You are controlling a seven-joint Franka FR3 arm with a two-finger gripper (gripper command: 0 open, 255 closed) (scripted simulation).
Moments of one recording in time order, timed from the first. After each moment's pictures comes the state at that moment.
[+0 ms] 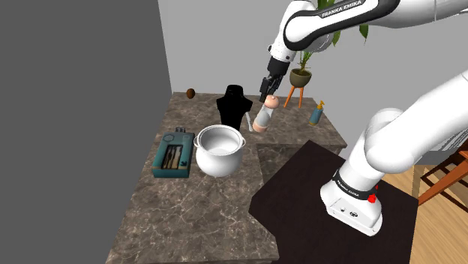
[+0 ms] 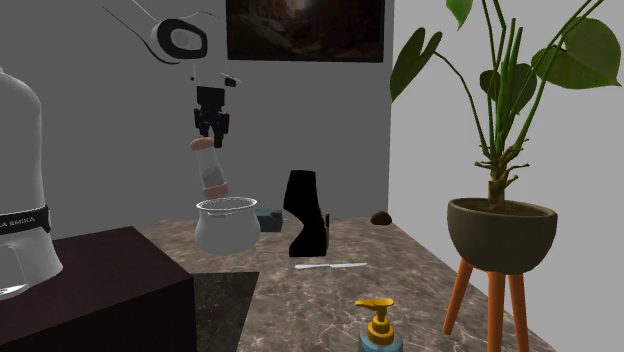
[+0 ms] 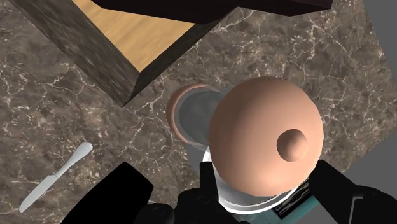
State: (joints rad) arm 0.16 -0.43 -0.22 -2.52 0.13 2.14 -0.24
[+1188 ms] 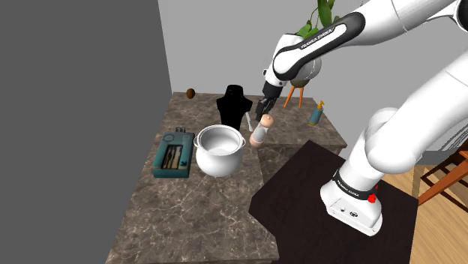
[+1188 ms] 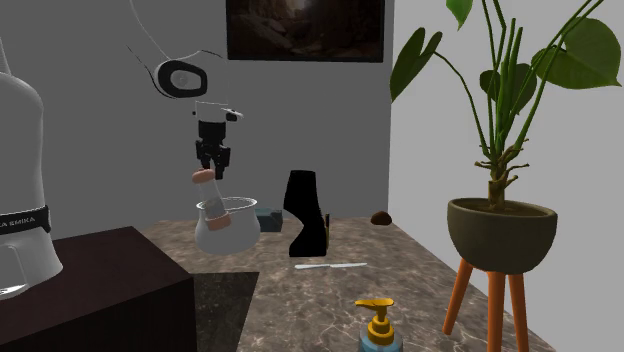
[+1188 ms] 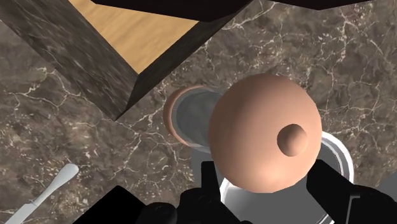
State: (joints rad) arm 0.19 -0.27 -0.25 -2.64 0.20 2.42 -0.33
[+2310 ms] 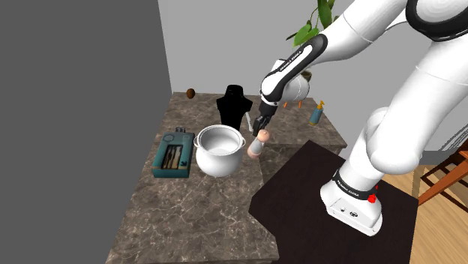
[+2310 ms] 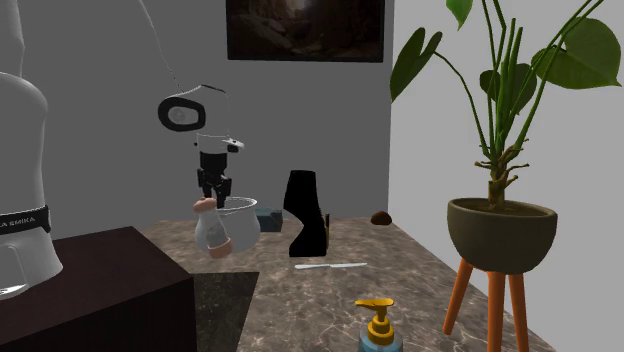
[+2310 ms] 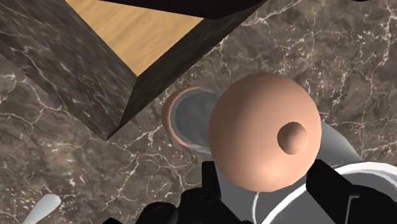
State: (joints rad) arm 0.26 -0.03 -0.28 -2.68 0.42 2.67 -0.52
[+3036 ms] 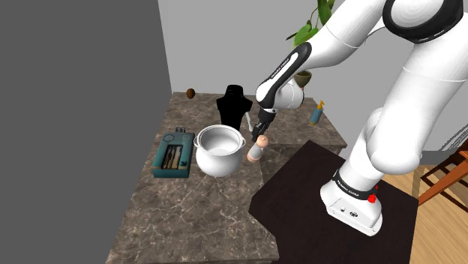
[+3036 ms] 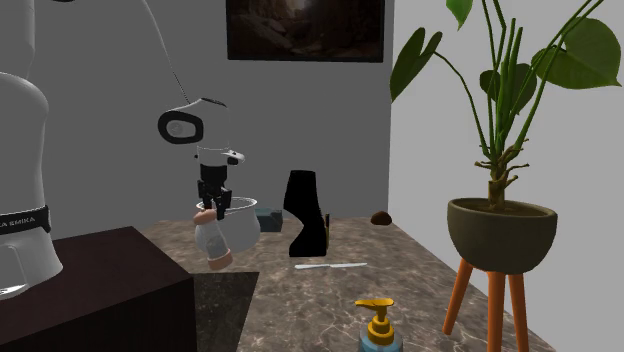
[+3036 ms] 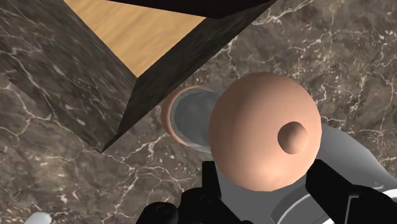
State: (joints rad) arm 0.27 0.08 -0.26 -2.67 0.59 2.75 -0.66
